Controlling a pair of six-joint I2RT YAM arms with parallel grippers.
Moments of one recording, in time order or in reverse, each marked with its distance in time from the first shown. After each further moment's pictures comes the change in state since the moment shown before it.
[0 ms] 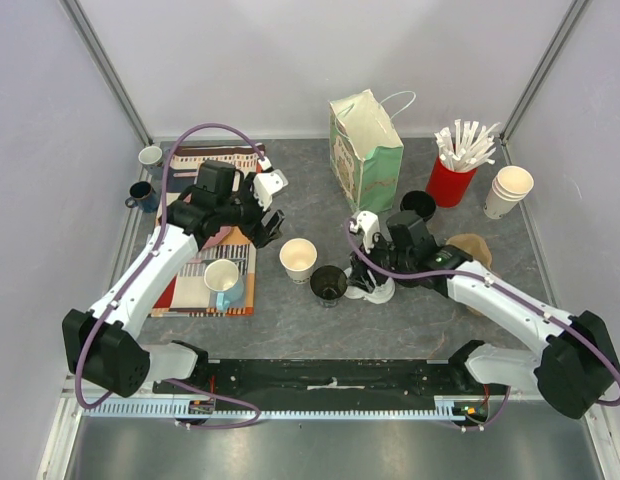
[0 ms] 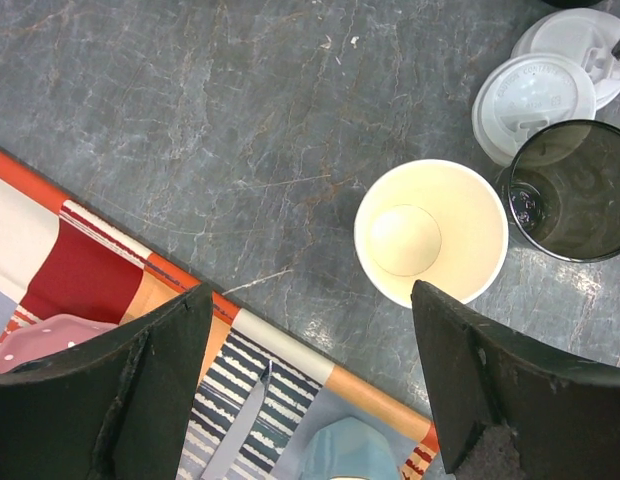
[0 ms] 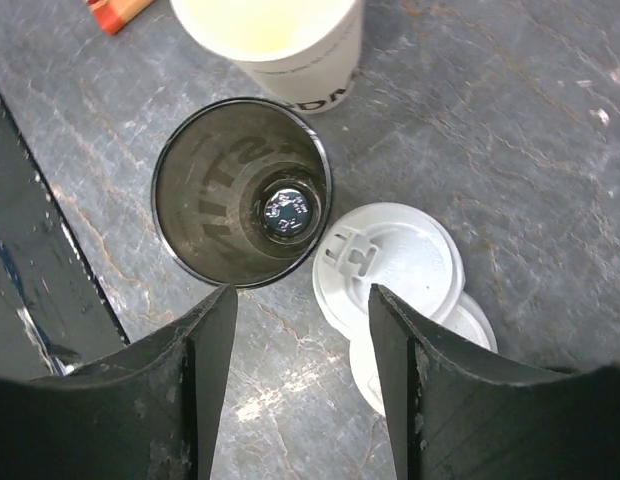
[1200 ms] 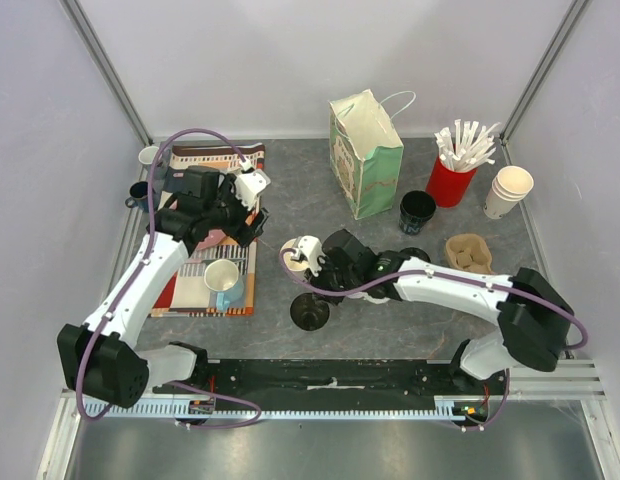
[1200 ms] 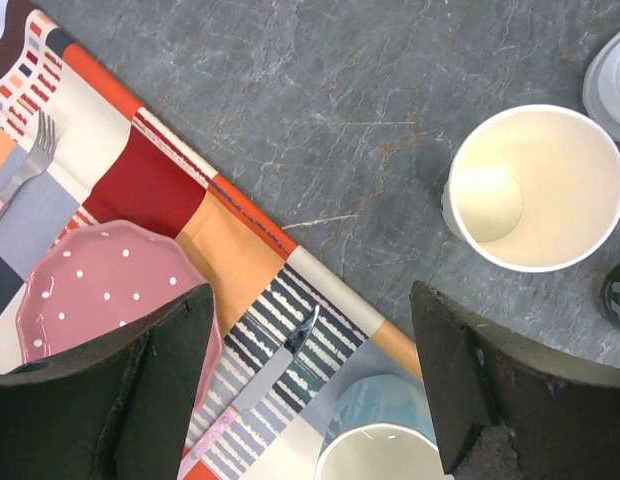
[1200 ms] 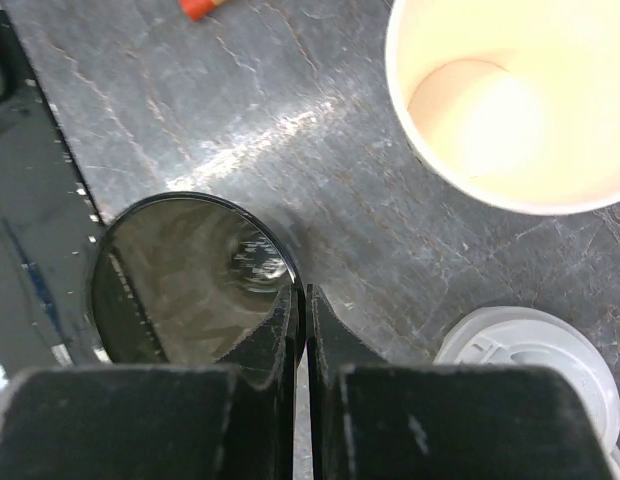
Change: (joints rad) left arm 0.076 -0.054 -0.060 0.003 -0.125 0.000; right arm 0.355 0.268 0.163 0.040 0.208 0.127
